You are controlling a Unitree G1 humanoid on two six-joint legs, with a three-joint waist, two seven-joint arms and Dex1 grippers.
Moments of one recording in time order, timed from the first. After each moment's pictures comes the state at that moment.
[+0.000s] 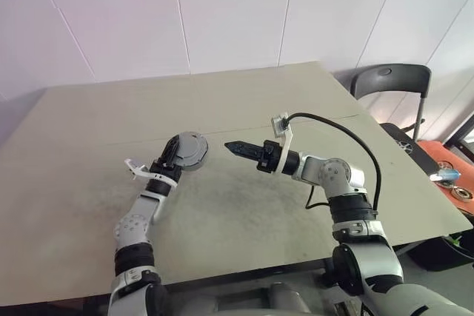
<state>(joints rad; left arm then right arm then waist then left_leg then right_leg) -0.35 0.00 0.54 0.39 -1.20 0.62 -0.44 -0.66 -0.16 -0.09 0.37 0.73 0.98 0.92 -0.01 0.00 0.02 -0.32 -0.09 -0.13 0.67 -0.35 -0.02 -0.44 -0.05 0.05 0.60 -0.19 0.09</state>
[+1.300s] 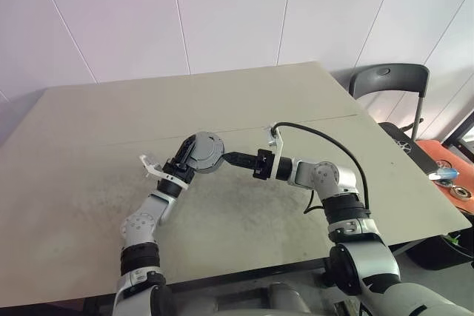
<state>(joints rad) -0.34 -0.02 0.50 0.39 -1.15 0.69 -0.51 -0.67 -0.15 -0.06 0.45 0.65 0.96 0.91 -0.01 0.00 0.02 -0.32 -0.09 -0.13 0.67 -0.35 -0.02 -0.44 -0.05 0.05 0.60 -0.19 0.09</state>
